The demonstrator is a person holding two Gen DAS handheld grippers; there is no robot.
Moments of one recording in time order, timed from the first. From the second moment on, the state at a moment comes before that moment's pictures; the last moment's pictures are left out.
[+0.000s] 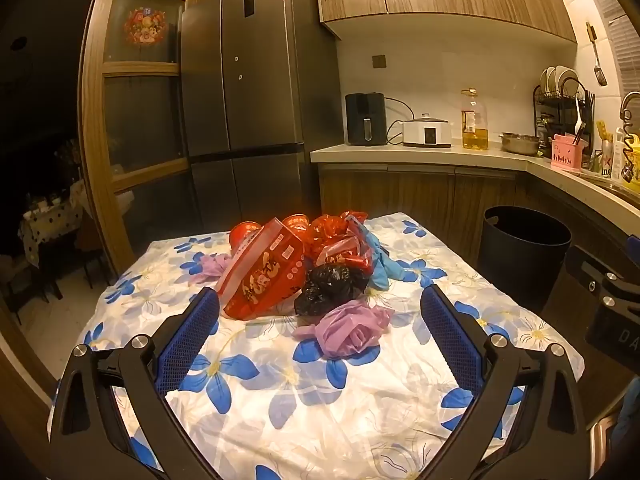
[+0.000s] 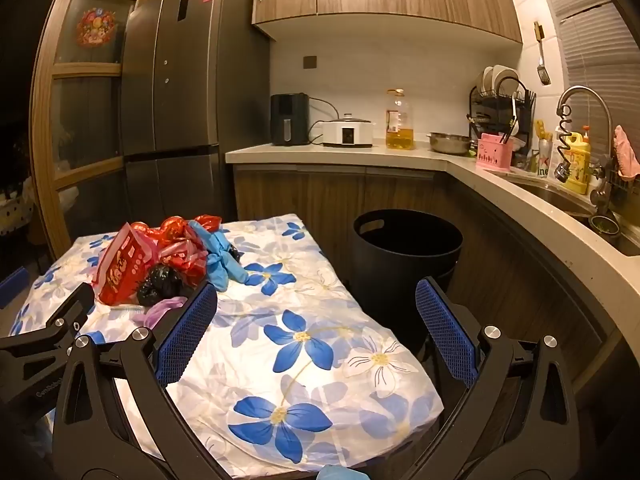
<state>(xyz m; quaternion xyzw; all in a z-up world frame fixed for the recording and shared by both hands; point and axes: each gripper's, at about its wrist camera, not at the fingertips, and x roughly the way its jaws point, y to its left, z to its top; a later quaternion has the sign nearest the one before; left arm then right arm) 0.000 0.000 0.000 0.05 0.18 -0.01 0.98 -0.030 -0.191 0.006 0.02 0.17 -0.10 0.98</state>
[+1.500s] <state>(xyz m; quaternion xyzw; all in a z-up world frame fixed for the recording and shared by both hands) 0.001 -0.001 0.002 0.03 0.17 -0.01 0.99 -0.030 -0.190 0.009 0.03 0.16 -0.08 0.98</state>
